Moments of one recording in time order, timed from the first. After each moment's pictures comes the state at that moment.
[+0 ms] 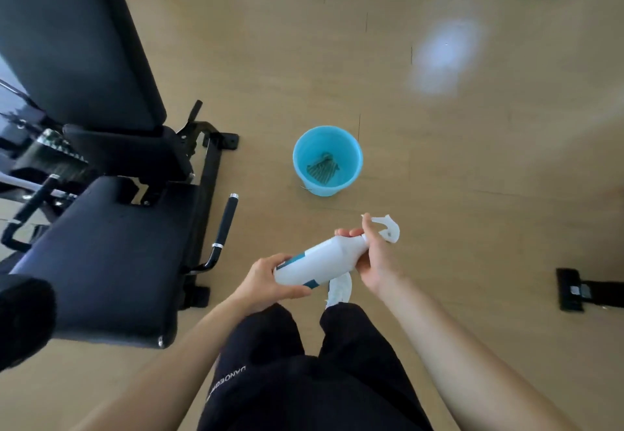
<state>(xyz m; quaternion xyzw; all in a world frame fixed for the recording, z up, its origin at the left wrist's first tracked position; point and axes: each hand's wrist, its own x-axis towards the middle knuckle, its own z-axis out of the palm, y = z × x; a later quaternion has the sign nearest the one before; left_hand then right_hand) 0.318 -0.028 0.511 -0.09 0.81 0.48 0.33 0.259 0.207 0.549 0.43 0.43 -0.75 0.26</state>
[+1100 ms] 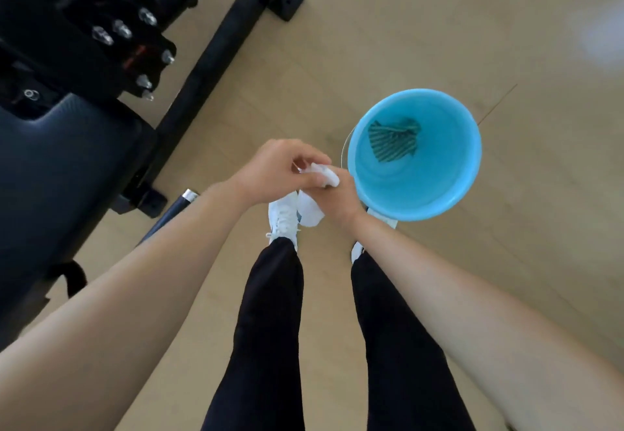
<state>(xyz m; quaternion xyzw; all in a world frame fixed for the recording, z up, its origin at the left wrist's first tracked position) -0.031 -0.108 0.209 -0.23 0.79 0.49 0.27 -0.070 0.047 0.147 -0.03 0.76 -0.40 0.50</state>
